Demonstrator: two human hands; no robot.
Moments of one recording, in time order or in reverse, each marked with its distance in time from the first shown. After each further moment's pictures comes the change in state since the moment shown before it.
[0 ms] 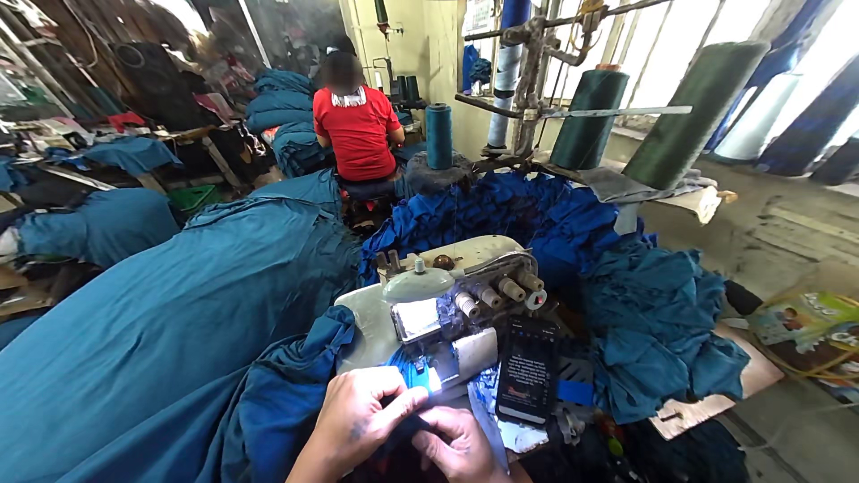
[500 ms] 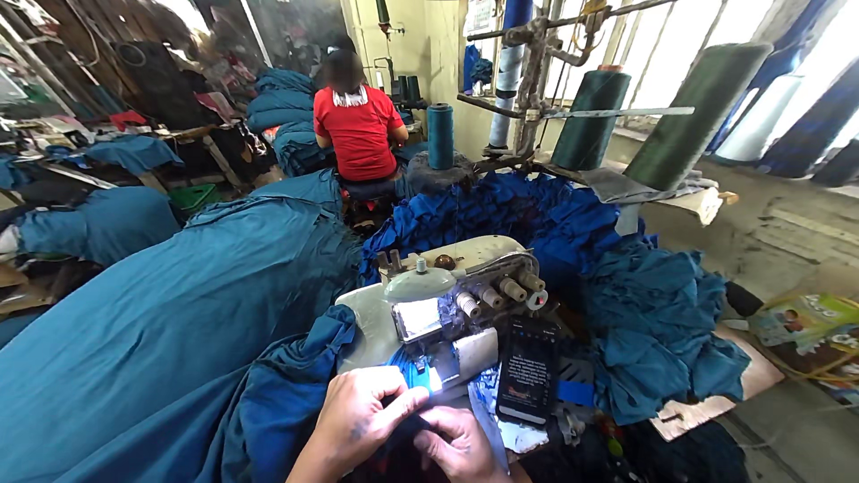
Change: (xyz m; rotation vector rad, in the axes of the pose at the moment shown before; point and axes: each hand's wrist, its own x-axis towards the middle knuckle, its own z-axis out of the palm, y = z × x) left_hand -0.001 -0.001 0.001 0.002 0.005 0.006; right_hand 0.000 0.001 0.000 0.008 0.001 -0.008
